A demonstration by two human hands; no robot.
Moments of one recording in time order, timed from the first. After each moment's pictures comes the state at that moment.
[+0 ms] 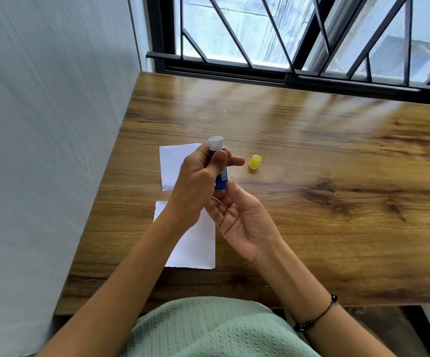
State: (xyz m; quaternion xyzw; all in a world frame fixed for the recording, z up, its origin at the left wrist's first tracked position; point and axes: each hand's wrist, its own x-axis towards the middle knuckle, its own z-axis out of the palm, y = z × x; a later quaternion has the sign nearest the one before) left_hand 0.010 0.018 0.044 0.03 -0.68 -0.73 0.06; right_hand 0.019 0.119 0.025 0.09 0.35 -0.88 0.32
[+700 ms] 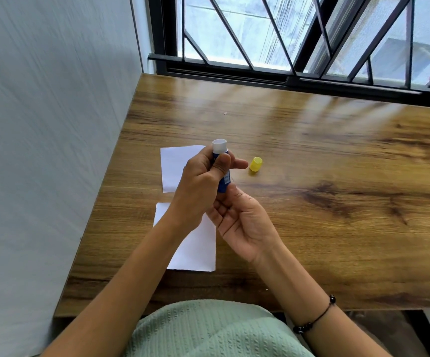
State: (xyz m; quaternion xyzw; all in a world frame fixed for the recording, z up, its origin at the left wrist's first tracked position) left_hand 0.012 0.019 0.046 0.03 -0.69 -0.72 0.07; right_hand 0.017 0.119 0.021 0.09 0.35 -0.88 0.30
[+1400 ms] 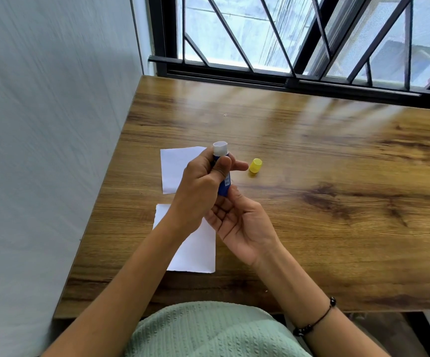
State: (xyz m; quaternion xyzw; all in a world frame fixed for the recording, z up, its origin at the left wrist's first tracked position) left_hand 0.013 0.020 0.045 0.02 -0.69 -0.72 0.07; right_hand 0.017 0.120 0.017 0.10 0.37 -0.87 0.31
